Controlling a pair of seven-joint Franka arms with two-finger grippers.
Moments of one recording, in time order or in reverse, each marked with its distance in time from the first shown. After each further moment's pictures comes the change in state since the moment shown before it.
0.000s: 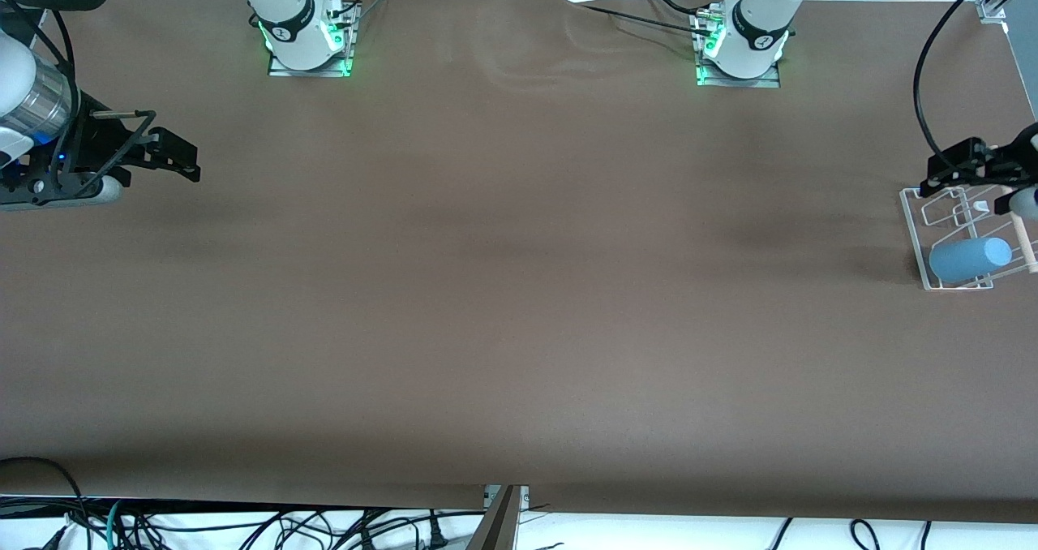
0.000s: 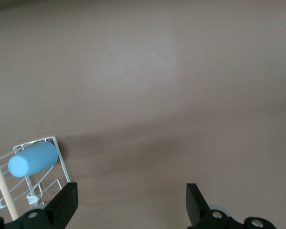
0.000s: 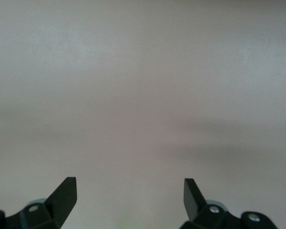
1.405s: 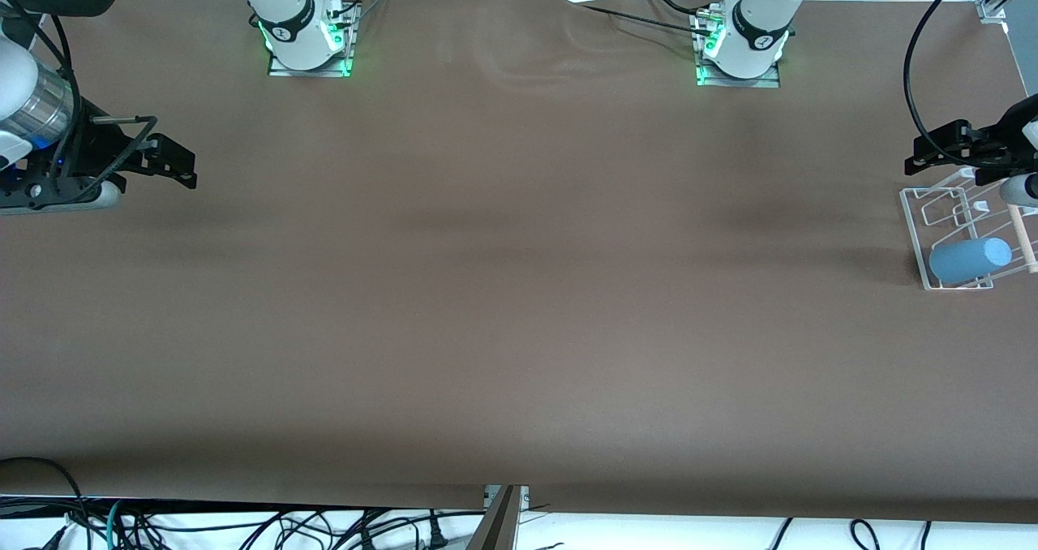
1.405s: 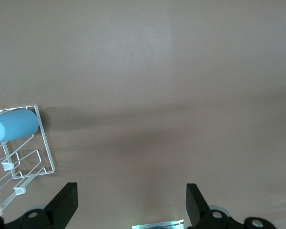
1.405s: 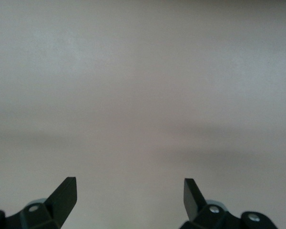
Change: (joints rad) left arm -0.003 -0.004 -0.012 -0.003 -0.026 -0.085 -0.128; right arm 0.002 0.006 0.006 0.000 -0.027 0.032 0.000
